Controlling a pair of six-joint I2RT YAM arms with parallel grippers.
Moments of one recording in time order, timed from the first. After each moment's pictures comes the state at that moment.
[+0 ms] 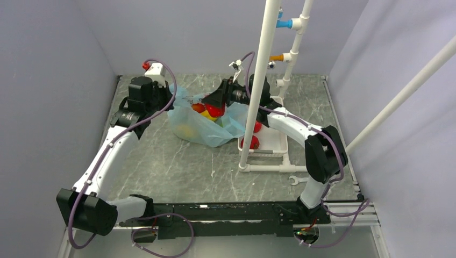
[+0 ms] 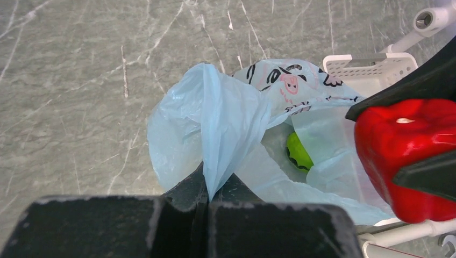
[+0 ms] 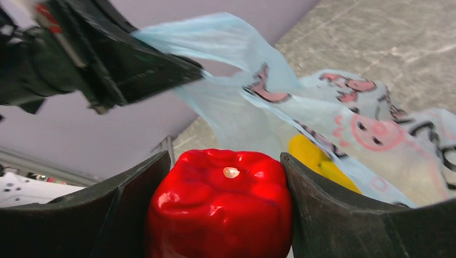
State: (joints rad) left arm -0.25 1.19 1.19 -0.39 0.04 -0.21; right arm 0.54 1.75 1.27 0.44 -0.70 0.65
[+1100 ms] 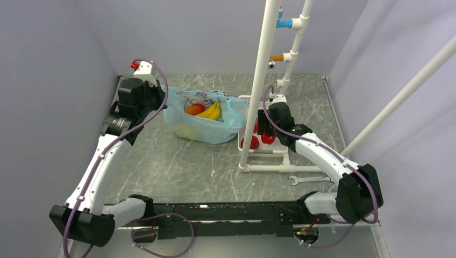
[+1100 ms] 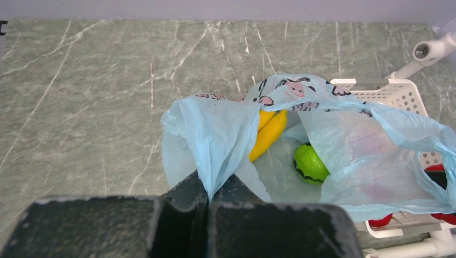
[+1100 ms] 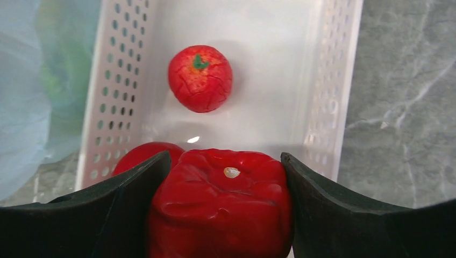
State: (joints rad) left arm -0.24 1.11 1.22 -0.43 -0.03 -0.21; right arm 0.46 1.29 0.88 -0.28 0.23 0.28
